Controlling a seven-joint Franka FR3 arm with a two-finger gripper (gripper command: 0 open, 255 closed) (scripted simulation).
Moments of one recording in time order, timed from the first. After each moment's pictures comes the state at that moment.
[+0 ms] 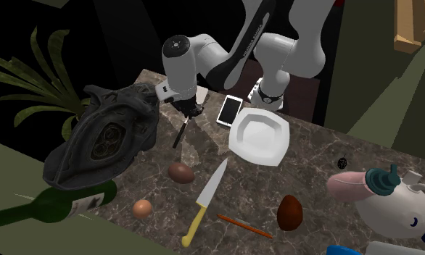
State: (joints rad) arm -0.10 -0.40 -0.73 -2.67 -0.32 2.38 -0.56
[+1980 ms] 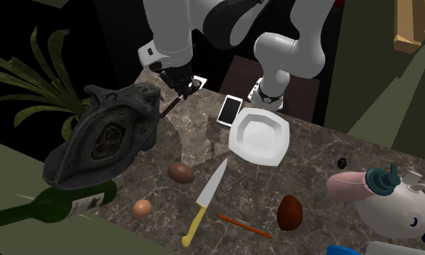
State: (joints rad) arm -0.13 -0.61 -0.57 -2.42 -0.30 1.93 -0.52
